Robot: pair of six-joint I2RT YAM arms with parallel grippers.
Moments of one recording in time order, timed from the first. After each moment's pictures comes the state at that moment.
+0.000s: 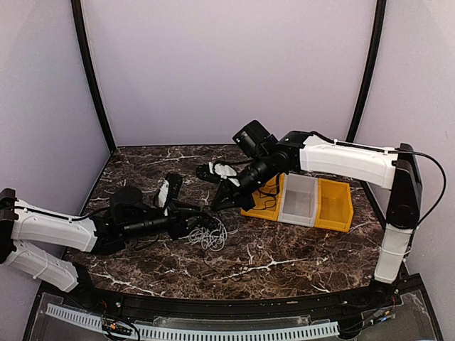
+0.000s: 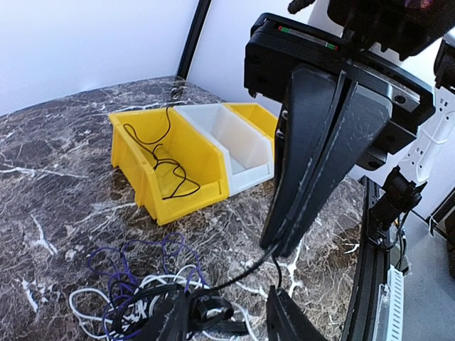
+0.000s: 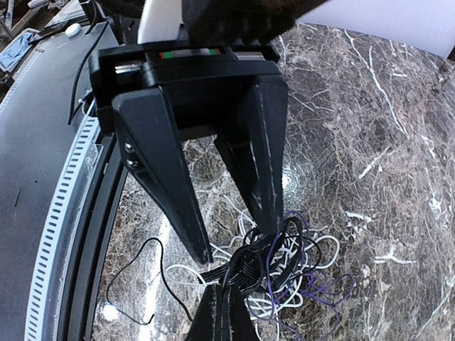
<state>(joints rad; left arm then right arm) -0.88 1.25 0.44 0.58 0.18 -0.30 0.91 1.87 1.64 -0.70 -0.65 -0.59</state>
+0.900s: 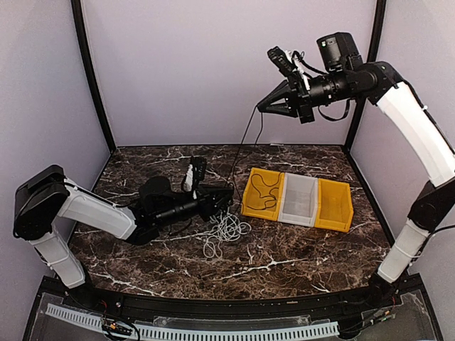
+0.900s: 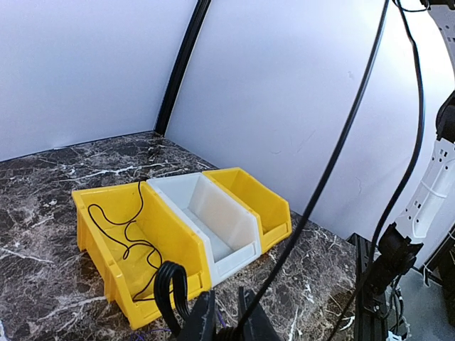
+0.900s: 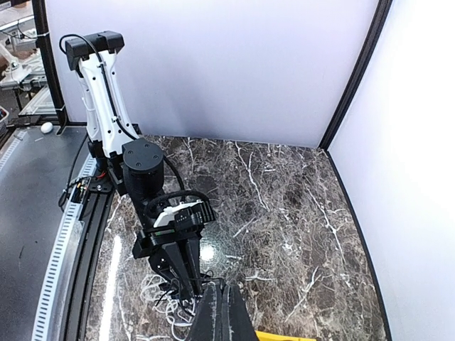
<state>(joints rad) -0.90 1.66 0.67 0.95 0.17 -0.36 0.63 1.67 2.14 -1.00 -0.79 -0.58</state>
